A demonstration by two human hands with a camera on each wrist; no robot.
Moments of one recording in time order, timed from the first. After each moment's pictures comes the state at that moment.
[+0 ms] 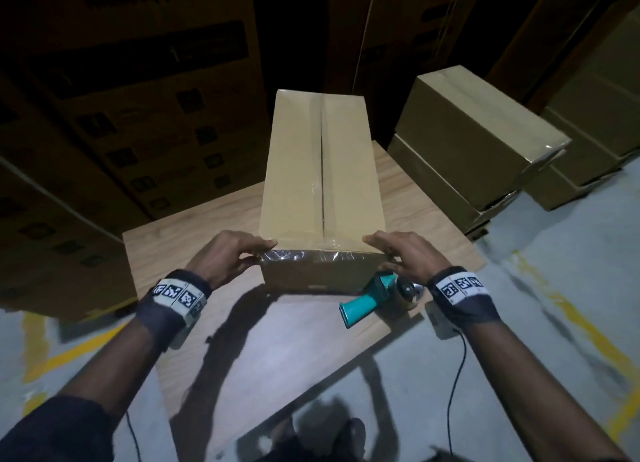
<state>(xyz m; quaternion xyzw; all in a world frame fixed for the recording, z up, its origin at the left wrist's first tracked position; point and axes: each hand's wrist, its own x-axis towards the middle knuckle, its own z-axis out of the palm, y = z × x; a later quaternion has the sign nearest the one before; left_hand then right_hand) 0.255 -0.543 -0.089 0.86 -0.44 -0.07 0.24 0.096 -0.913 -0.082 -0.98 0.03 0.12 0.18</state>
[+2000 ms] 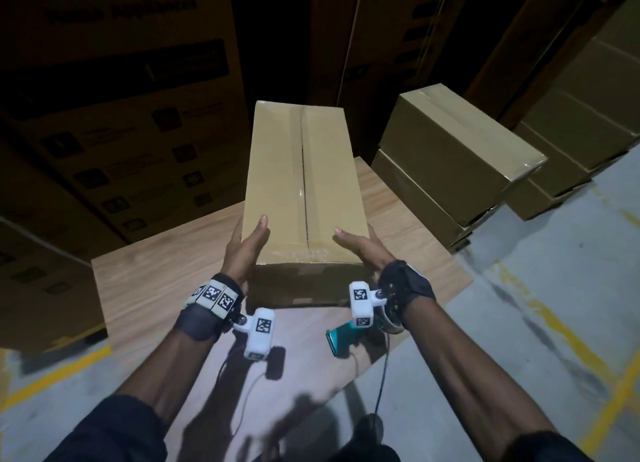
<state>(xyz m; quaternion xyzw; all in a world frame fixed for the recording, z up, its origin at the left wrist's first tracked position) 0.262 -0.642 -0.076 0.68 0.04 -0.26 0.68 0.177 -0.881 -0.090 -0.63 0.32 0.05 0.71</state>
